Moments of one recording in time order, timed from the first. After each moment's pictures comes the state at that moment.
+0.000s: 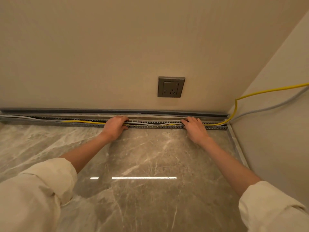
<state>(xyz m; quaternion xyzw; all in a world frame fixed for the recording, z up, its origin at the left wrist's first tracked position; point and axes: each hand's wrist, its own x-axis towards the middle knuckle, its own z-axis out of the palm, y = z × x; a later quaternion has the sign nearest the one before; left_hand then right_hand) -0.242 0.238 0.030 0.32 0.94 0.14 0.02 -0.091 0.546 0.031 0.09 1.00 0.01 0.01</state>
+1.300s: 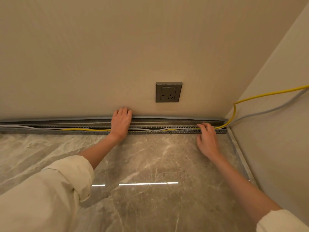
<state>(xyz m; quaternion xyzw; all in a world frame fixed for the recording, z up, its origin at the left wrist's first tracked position) -0.246 0.282 0.048 0.31 0.94 -0.05 -0.13 -0.045 0.560 0.021 0.22 0.95 -0.15 -0.17</state>
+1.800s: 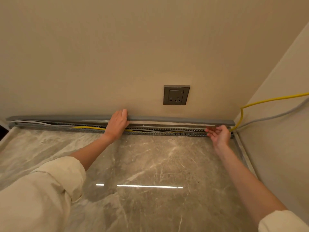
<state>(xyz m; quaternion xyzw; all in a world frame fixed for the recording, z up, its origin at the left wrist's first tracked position) -0.248 0.234 0.065 0.34 0.93 0.11 -0.09 -0.066 0.568 0.056 0.39 0.41 -0.78 -0.27</state>
